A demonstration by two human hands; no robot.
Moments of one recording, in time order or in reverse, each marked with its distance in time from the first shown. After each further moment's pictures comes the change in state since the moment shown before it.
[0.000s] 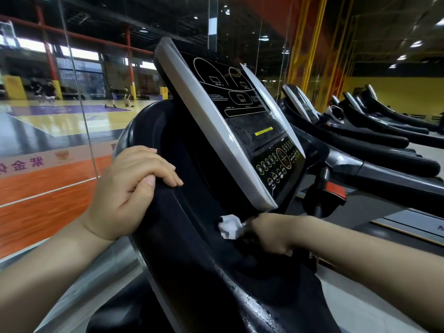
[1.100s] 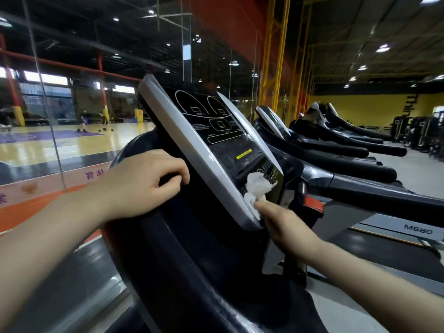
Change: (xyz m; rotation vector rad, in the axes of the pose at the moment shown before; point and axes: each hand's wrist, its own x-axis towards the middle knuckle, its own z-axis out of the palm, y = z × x) left_hand 0.079 -0.010 -0.015 0.182 -0.511 -0.109; right_hand -0.042 0.033 0.008 0.389 0.894 0.132
